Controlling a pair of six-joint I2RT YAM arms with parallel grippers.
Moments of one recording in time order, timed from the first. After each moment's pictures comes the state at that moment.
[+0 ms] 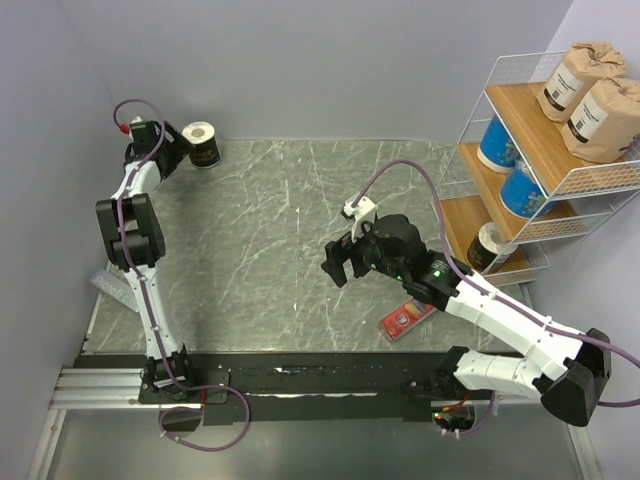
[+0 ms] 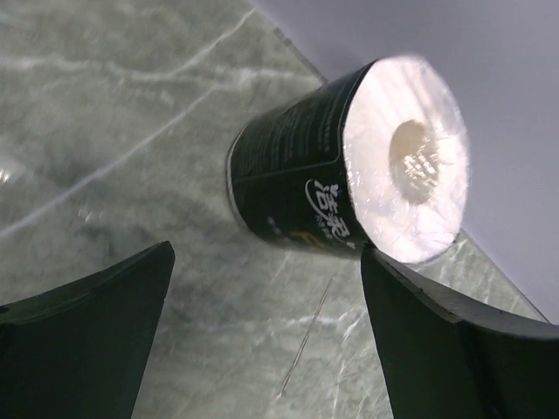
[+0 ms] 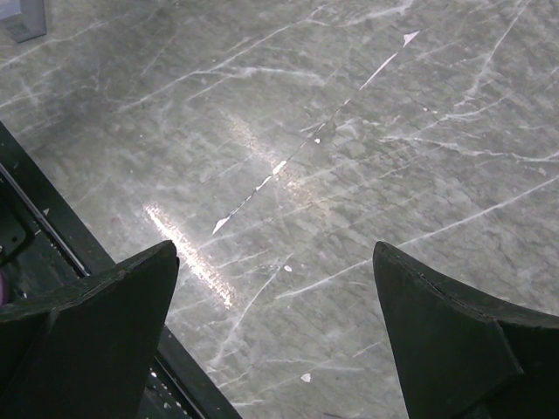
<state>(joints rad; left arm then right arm) 0.21 2.36 1.98 -0.18 0.13 -0.68 0.83 1.07 0.94 -0.33 0.00 0.12</state>
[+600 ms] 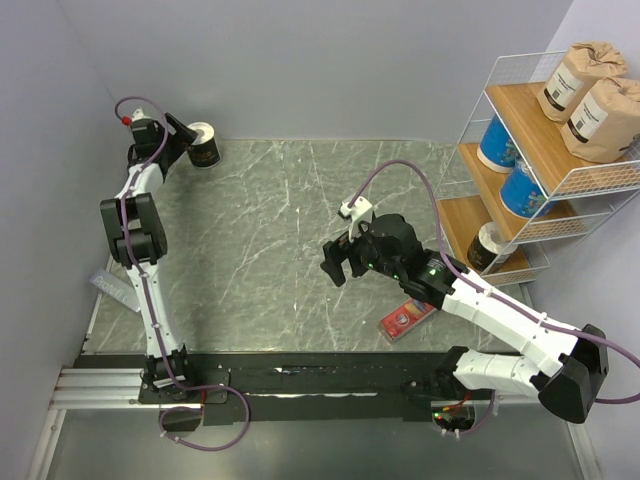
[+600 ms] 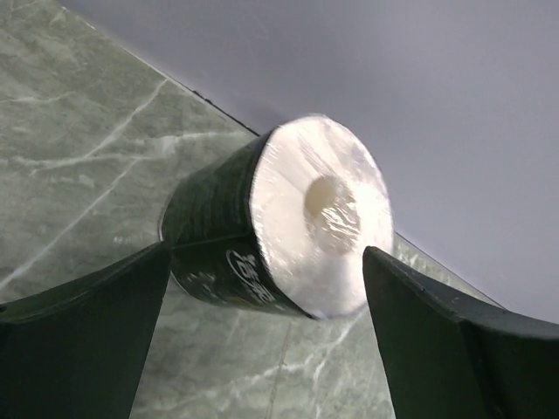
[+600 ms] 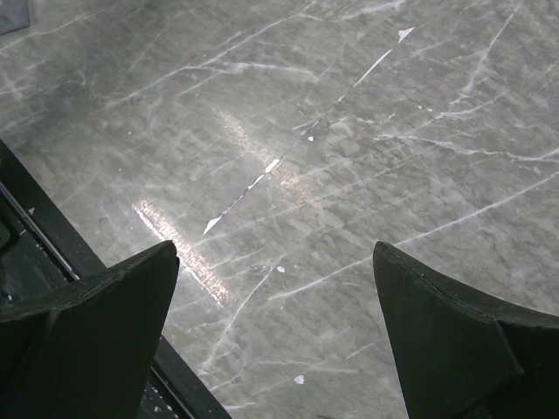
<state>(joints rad) 0.21 2.43 2.02 0.05 0.23 -0.68 0.83 1.09 0.94 -0.32 0.01 0.11</state>
